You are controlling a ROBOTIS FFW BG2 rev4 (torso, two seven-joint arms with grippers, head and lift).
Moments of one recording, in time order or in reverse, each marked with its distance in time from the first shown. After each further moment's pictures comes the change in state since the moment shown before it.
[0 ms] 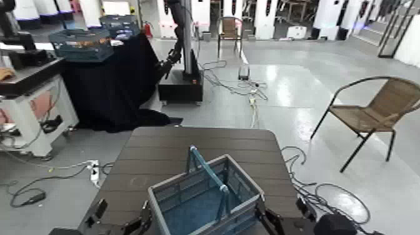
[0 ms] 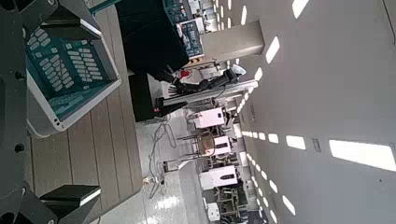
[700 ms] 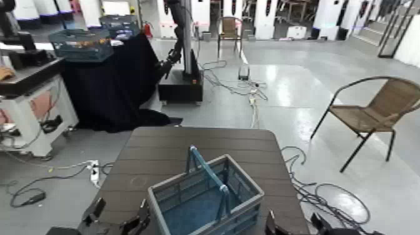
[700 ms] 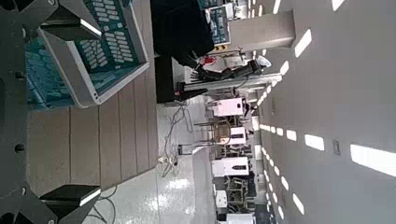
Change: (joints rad) left arm -0.009 0.004 0.005 0.009 0.004 -0.005 0.005; right arm 0.137 -0.020 -0.035 -0.168 0.094 0.146 -0.043
